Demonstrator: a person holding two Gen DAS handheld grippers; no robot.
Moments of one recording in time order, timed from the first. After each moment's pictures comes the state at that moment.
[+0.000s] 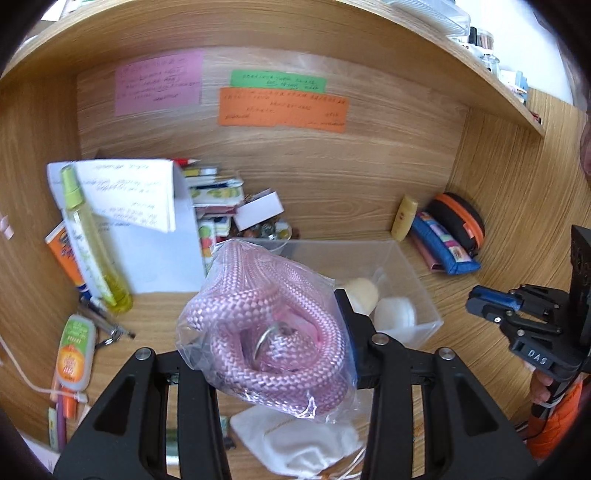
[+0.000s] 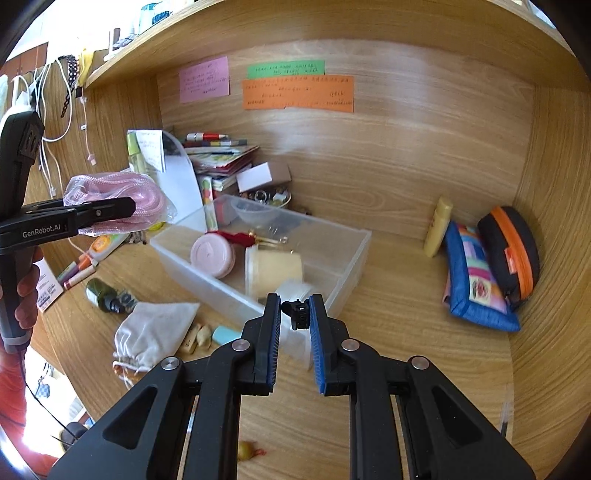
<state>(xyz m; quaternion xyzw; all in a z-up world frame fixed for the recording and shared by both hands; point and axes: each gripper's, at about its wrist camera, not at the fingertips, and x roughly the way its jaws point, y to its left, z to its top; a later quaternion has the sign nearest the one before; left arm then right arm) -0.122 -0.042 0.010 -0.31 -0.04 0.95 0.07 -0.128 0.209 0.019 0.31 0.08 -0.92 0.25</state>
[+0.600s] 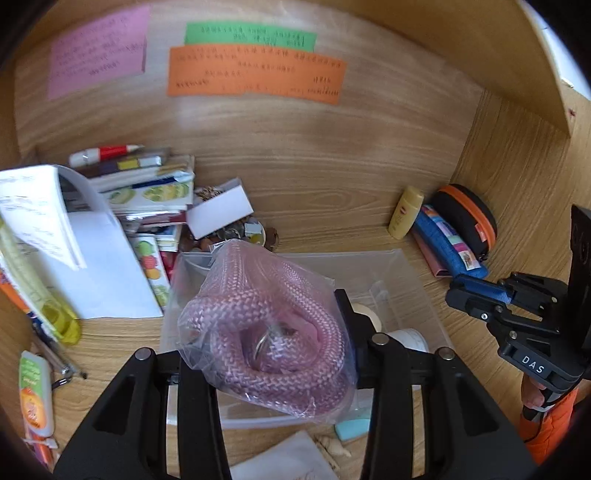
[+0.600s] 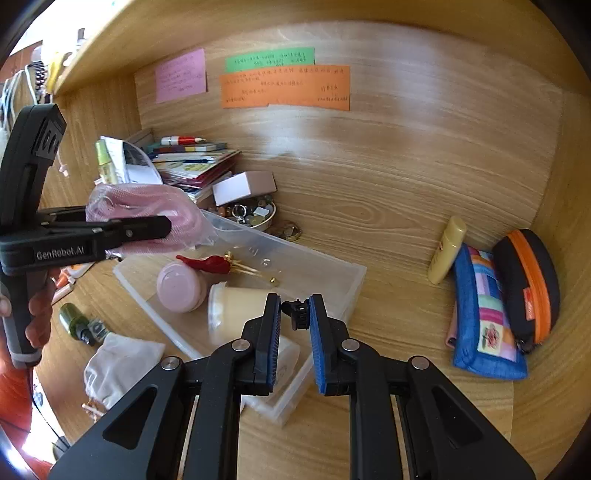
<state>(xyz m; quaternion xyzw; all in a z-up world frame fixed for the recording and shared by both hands) -0.214 -0.020 -0.019 -0.36 -0.04 0.93 0.11 -0.200 0.190 0.015 0.32 0.09 -0.91 0.25</state>
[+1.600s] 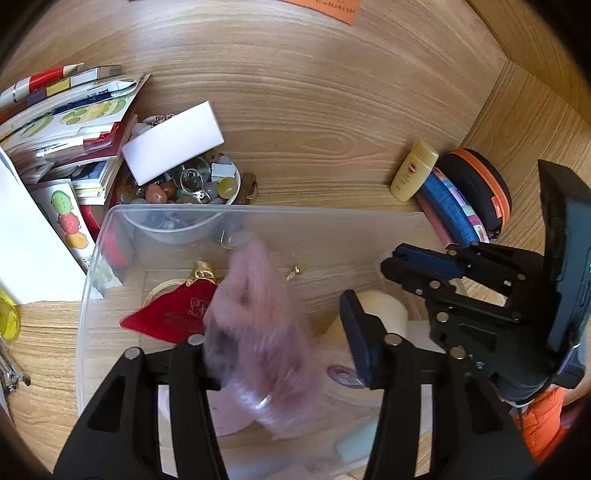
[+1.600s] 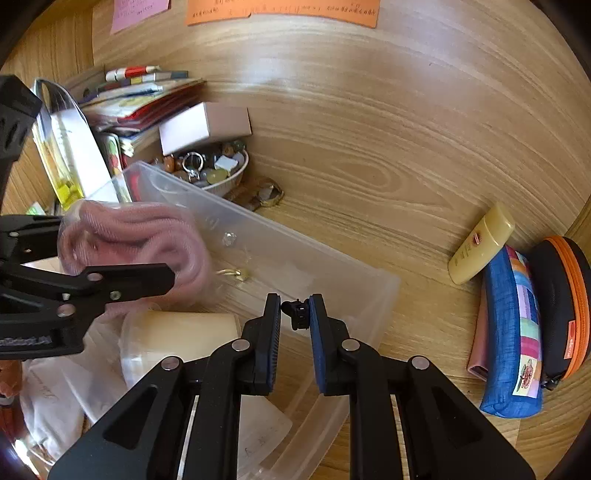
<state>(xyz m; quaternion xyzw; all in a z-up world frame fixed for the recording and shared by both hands) -0.256 -0.011 -0.076 -0.44 -0.07 0.88 0.15 -0.281 0.144 -0.044 0.40 0.15 -0.88 0.19</state>
